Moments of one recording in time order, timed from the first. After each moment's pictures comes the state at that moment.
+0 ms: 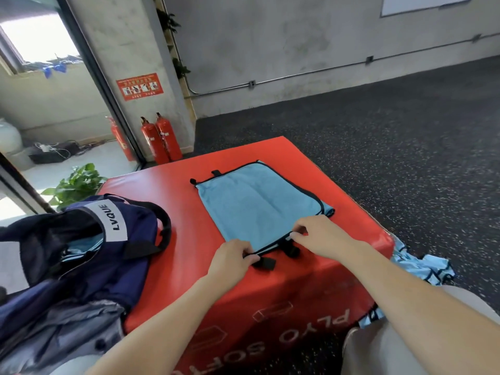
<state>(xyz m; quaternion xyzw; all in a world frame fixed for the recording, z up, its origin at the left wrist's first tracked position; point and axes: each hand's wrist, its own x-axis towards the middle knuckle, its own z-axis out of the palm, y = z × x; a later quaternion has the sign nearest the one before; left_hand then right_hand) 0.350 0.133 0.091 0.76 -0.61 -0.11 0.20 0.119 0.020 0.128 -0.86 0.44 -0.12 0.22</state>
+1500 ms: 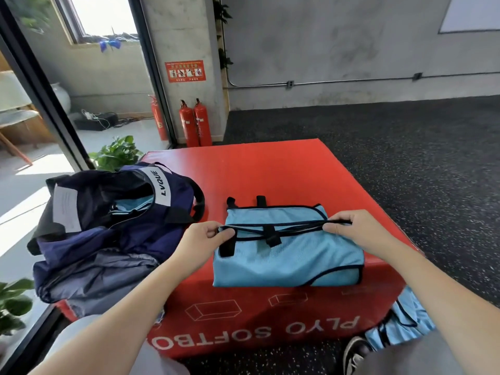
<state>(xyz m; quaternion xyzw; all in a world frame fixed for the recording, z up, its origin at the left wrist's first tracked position) 0.415 0.247 0.146 0.73 -0.46 -0.23 0.45 0.103 0.030 0.155 -0.80 0.37 -0.23 0.42</state>
